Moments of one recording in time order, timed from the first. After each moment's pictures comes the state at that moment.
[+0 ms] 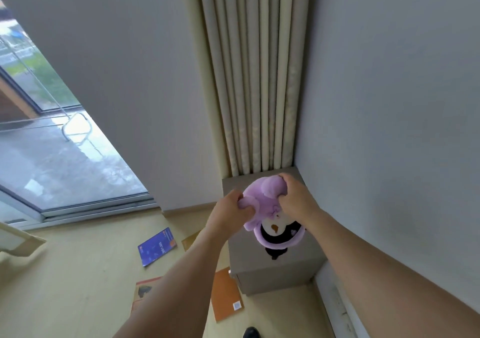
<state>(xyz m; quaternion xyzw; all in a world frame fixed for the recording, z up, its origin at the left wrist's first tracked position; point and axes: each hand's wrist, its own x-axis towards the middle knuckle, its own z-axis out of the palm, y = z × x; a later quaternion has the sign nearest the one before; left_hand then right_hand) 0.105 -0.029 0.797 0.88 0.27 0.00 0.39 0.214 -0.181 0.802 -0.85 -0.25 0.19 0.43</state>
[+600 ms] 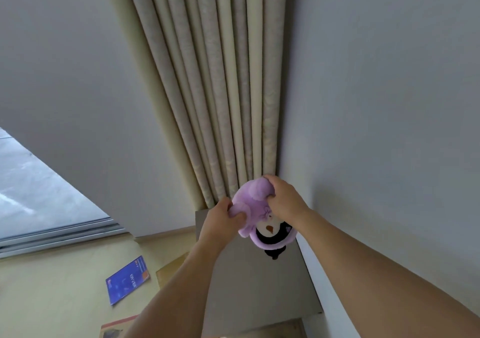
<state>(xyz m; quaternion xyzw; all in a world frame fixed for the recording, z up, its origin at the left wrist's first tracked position) 0.300 -0.003 0.777 0.83 0.30 0.02 0.46 0.421 -0.145 0.799 -0.86 -0.25 0.21 0.39</state>
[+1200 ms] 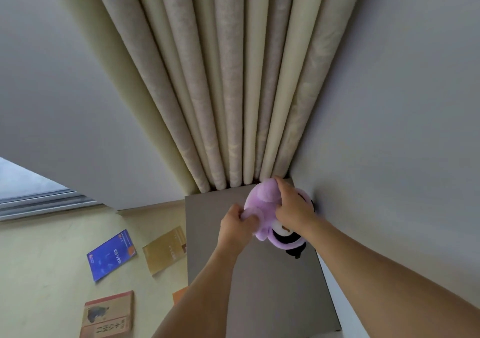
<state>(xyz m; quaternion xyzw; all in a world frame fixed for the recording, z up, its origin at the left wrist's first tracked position) 0.400 0.052 0.602 0.71 0.41 -0.06 0.57 0.514 -0.067 0.641 -0.91 -0.19 0.30 0.23</state>
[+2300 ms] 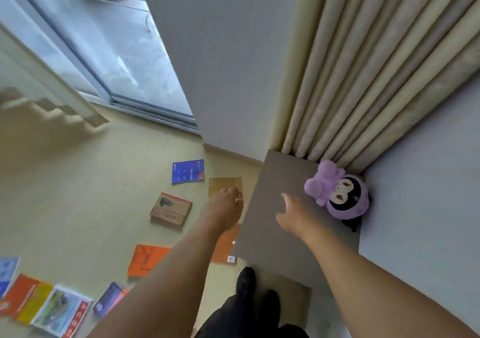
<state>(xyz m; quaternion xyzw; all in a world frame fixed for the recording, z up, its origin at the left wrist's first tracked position) 0.139 0.061 0.702 0.82 0.48 -0.11 0.29 0.303 -0.047 0.692 -0.83 -0.37 0.42 0.09</state>
